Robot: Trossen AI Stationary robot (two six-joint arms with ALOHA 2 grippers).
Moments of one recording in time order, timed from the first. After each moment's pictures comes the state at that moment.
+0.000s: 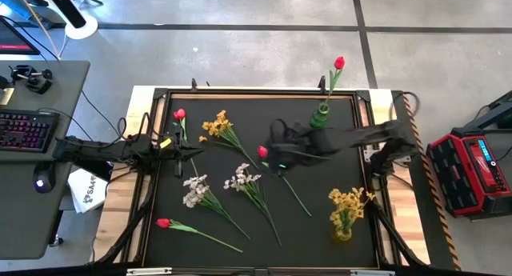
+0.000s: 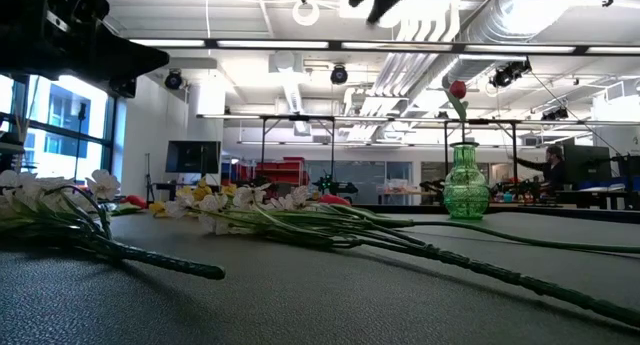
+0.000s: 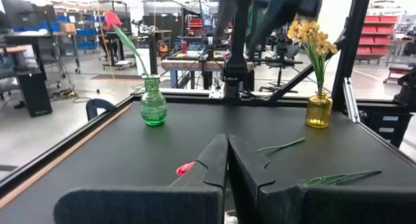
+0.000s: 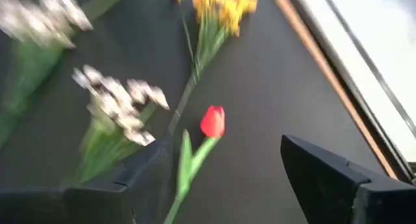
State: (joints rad) left arm -0.06 0.19 0.06 0.14 -0.17 0.00; right arm 0.19 1.83 1.88 -1.22 0.49 0.49
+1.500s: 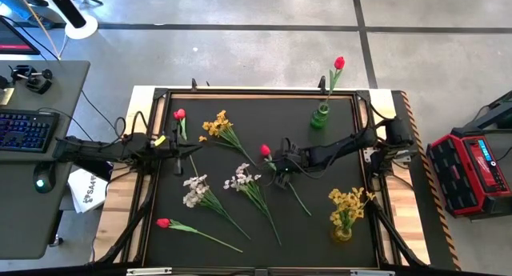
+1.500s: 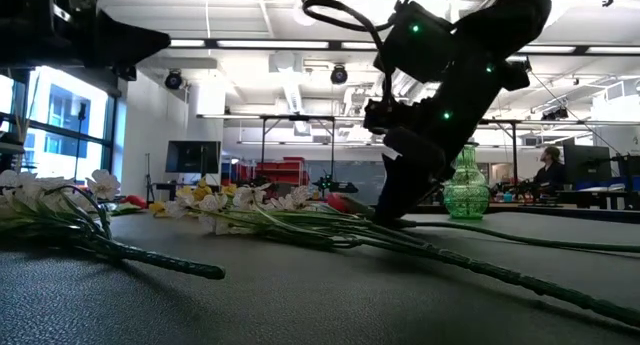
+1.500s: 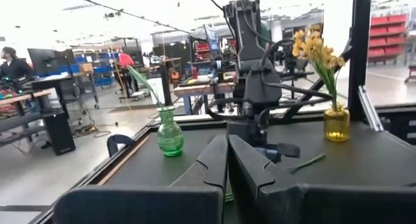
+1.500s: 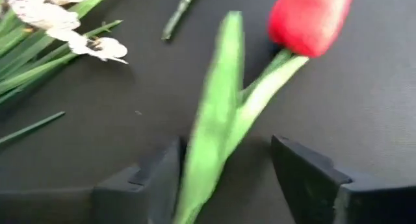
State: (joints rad) left arm -0.06 0.19 0.06 0.24 -0.19 0.15; right arm 0.07 1.79 0.87 -0.10 0.24 0.39
